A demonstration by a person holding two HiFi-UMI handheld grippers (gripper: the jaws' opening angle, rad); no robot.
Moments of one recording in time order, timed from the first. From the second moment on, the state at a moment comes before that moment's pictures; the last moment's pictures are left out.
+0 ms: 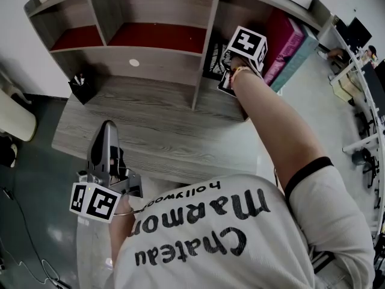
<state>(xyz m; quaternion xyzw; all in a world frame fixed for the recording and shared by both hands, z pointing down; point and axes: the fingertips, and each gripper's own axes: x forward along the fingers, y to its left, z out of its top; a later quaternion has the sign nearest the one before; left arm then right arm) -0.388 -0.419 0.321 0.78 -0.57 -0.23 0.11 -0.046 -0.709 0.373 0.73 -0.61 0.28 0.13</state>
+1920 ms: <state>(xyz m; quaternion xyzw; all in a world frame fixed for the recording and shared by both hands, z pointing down) -0.384 -0.423 0.322 0.78 -0.58 -0.22 0.11 -0.052 -0.723 0.395 0.70 -0.62 0.28 0.20</state>
